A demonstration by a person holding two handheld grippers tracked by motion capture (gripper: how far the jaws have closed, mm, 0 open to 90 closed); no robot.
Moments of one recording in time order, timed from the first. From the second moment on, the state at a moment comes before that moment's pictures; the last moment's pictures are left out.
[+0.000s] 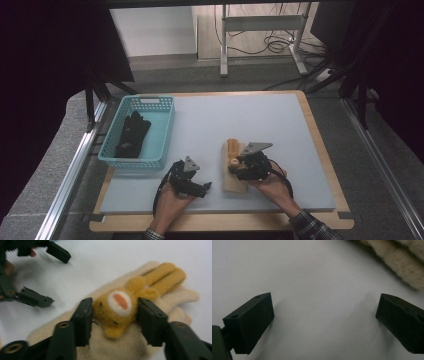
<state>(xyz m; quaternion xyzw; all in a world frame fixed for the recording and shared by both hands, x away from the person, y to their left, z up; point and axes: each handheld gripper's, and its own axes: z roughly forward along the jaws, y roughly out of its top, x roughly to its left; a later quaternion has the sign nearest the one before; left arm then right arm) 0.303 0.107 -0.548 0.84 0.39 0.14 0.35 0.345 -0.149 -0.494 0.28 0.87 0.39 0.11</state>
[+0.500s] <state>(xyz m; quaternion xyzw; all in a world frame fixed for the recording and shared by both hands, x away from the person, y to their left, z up) 0.304 0.107 -0.548 0.84 0.39 0.14 0.35 0.355 -0.213 -0.495 0.33 0.85 0.39 0.12</state>
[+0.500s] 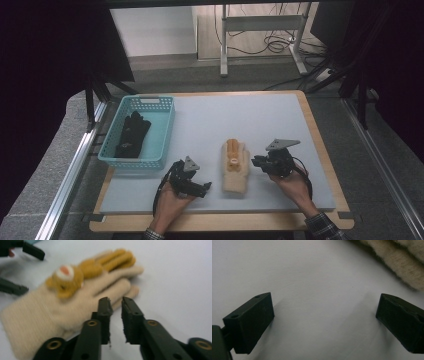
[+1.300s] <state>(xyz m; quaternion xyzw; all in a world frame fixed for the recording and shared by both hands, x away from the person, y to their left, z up) 0.287 0.136 -0.548 0.82 0.42 0.17 0.34 0.334 -0.161 -0.530 0.26 0.88 0.38 0.08</state>
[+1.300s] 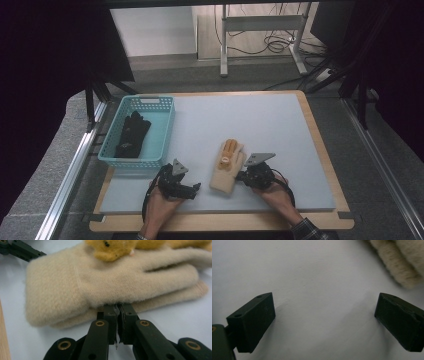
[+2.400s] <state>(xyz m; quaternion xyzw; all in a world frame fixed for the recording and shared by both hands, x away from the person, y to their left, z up) 0.288 0.143 -0.550 0.82 0.44 0.15 0.34 0.338 -0.153 -0.522 0.27 0.87 0.39 0.12</state>
